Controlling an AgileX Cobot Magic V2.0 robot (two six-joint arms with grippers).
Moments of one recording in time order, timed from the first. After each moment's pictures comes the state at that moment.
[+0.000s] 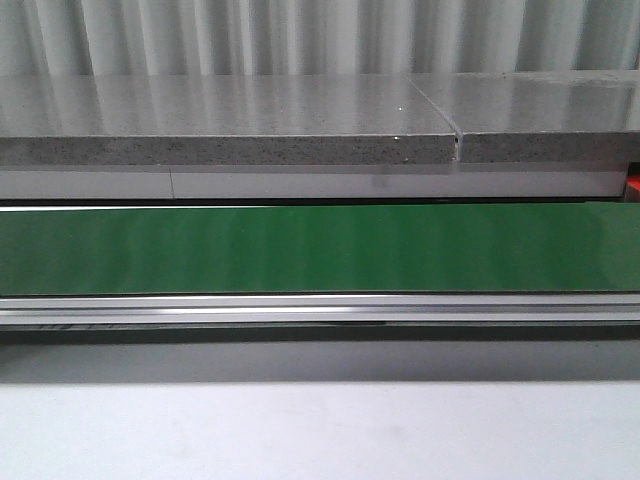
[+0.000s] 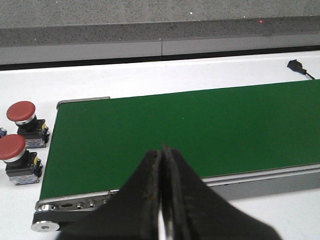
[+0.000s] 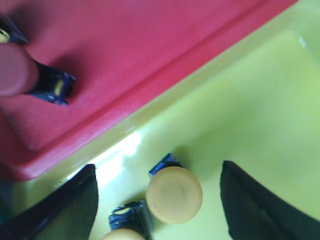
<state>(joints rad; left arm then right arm) -0.10 0.49 -0.47 -0.21 0.48 0.15 -0.70 1.58 -1.18 0.12 0.71 -0.04</state>
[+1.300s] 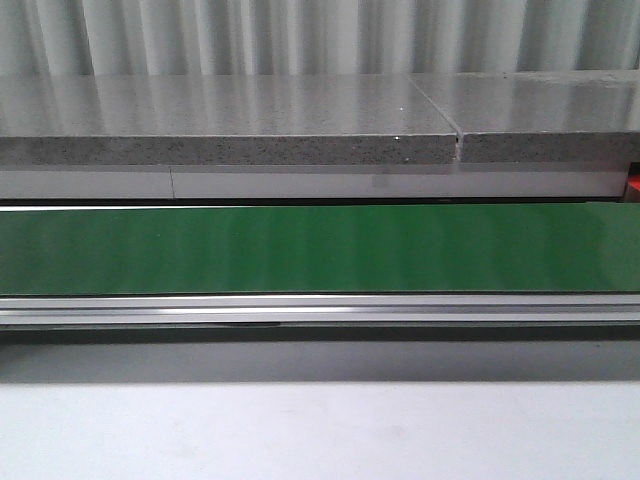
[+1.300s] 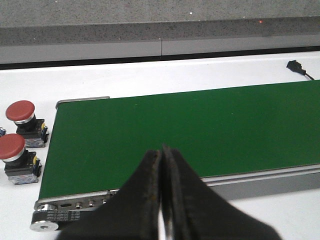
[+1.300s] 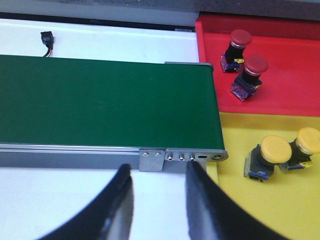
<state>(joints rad) -0.10 0.49 -0.47 -0.22 0.48 0.15 -0.19 0.40 -0.59 0.12 0.79 -0.14</state>
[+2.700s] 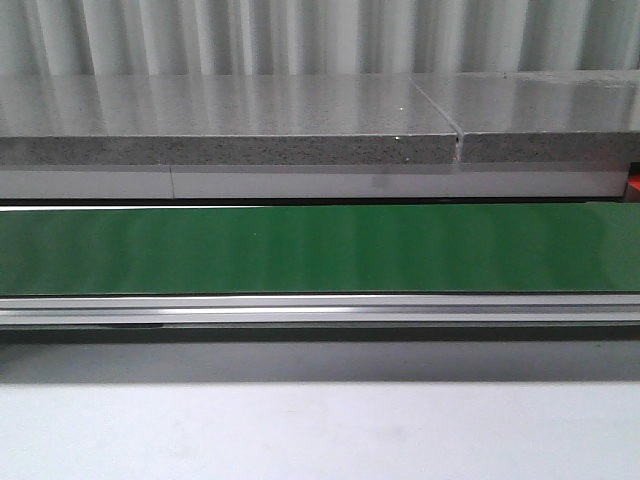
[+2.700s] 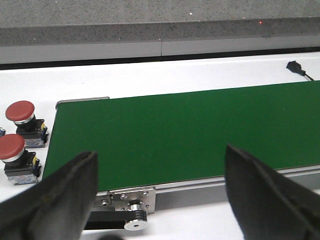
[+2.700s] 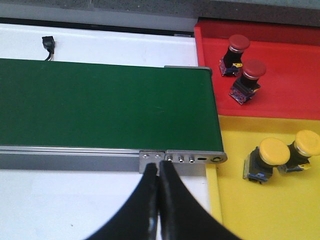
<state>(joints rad) -0.10 0.49 -0.47 -0.22 0.48 0.15 -0.19 0.39 -0.59 0.12 0.79 -0.14</state>
